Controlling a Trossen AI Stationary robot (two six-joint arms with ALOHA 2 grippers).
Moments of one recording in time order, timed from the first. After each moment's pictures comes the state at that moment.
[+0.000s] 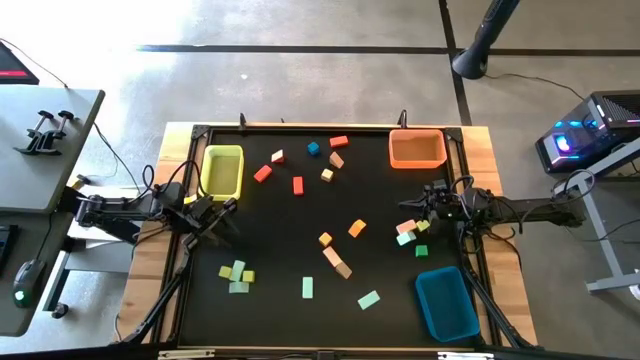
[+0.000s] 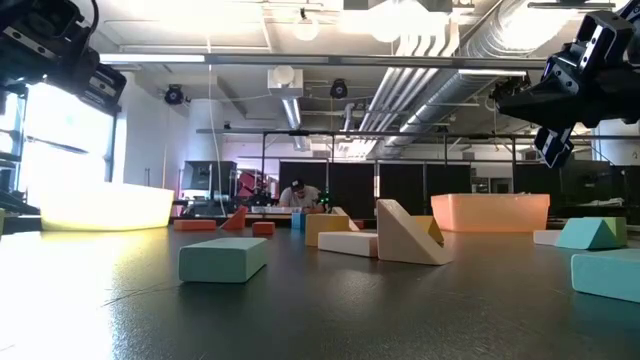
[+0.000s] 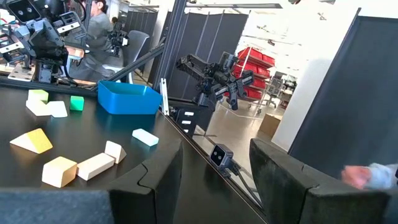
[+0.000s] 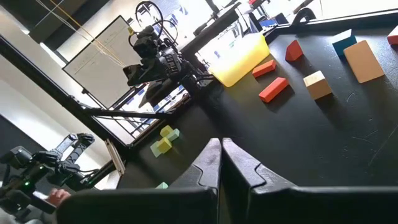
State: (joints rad) left arm 0.00 0.00 0.01 0.07 0.54 -0.34; right arm 0.04 0.11 0.01 0.03 0.15 0.67
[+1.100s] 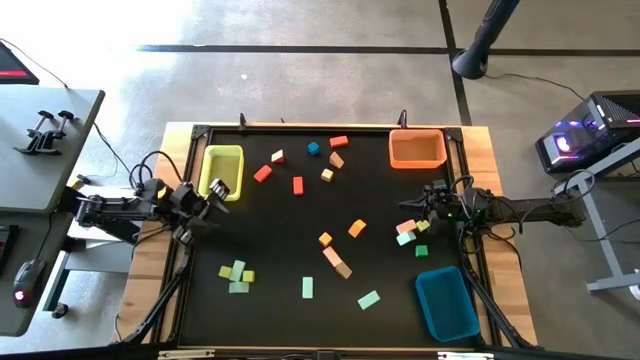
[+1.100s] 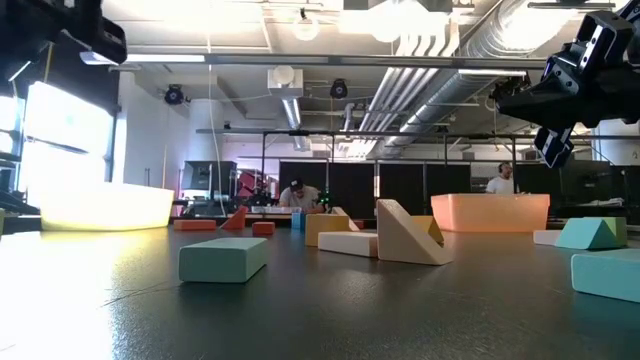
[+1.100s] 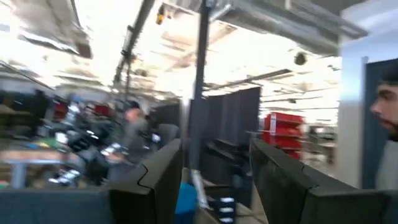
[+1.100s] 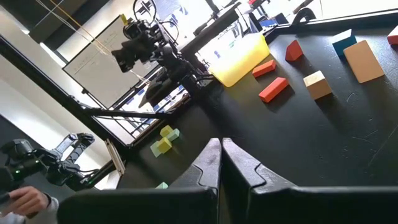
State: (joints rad) left arm -0.01 0.00 0.01 0.44 0.35 -0.23; right arm 0.04 0.11 0.01 0.03 0.15 0.67
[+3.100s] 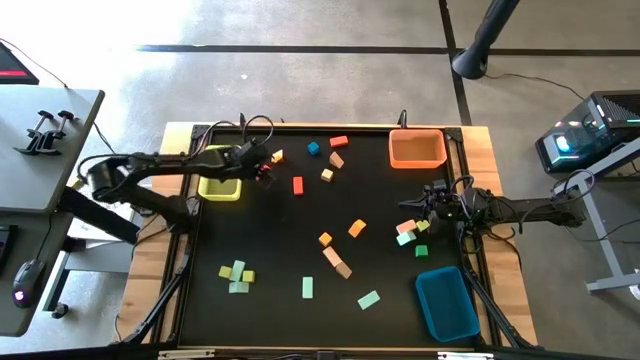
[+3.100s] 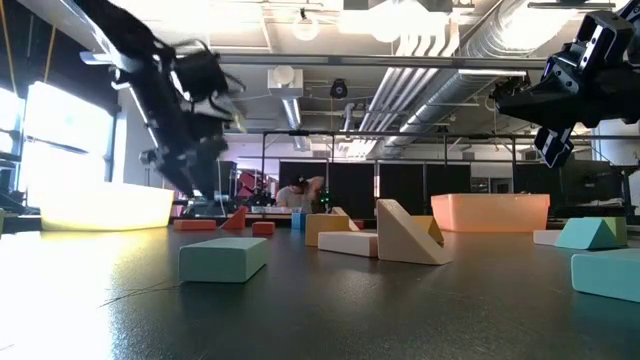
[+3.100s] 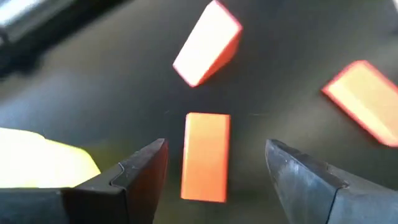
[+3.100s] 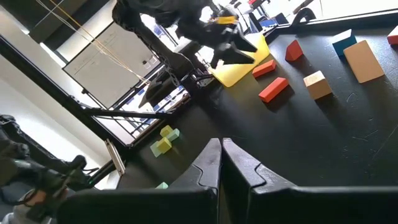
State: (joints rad) left arm 0.51 1.37 0.68 -0.37 -0.27 -0.33; right arm 0.04 0.11 0.01 0.03 0.15 0.67
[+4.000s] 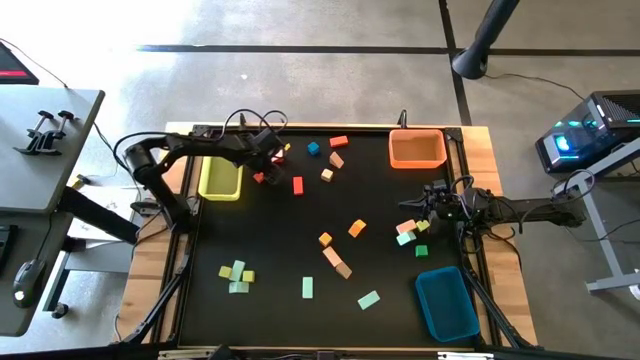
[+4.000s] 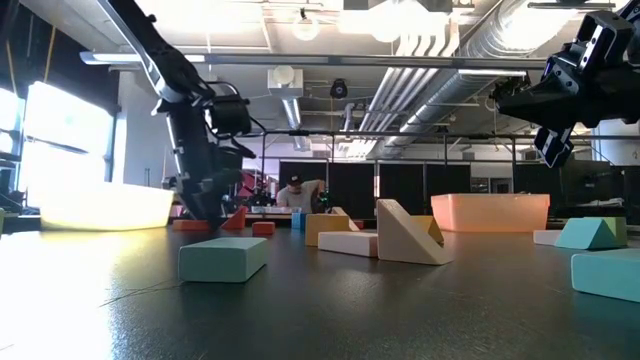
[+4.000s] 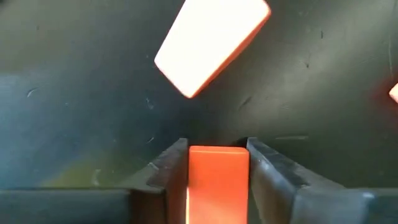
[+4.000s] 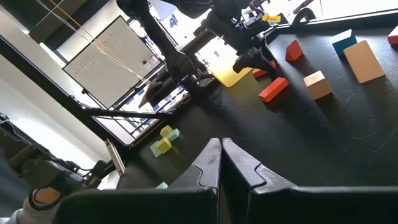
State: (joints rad) left arm 0.64 1.67 0.85 -0.45 -0.12 -0.19; right arm 0.04 0.11 0.01 0.03 0.15 0.67
